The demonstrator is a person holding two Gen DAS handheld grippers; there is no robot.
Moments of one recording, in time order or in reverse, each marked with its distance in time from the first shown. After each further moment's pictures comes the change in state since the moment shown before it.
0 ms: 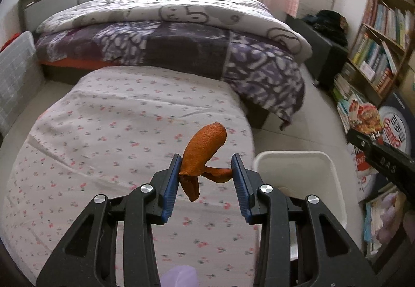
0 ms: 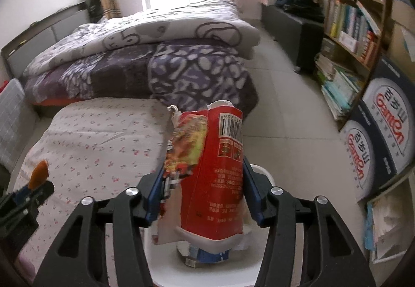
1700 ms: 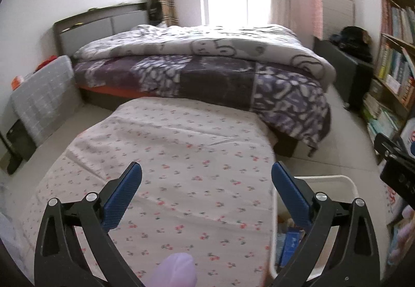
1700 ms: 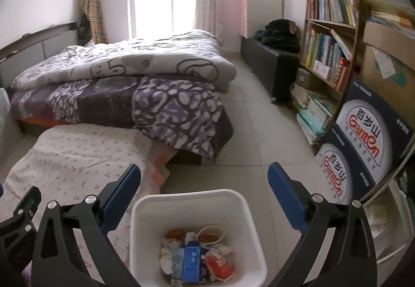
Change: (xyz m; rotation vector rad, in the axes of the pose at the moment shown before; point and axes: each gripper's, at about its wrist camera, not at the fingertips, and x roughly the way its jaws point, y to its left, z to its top) left arm -0.031 -0.016 -0.003 -0.030 -0.187 0.255; right arm -0.037 0.011 -0.003 -0.027 -0.196 -0.108
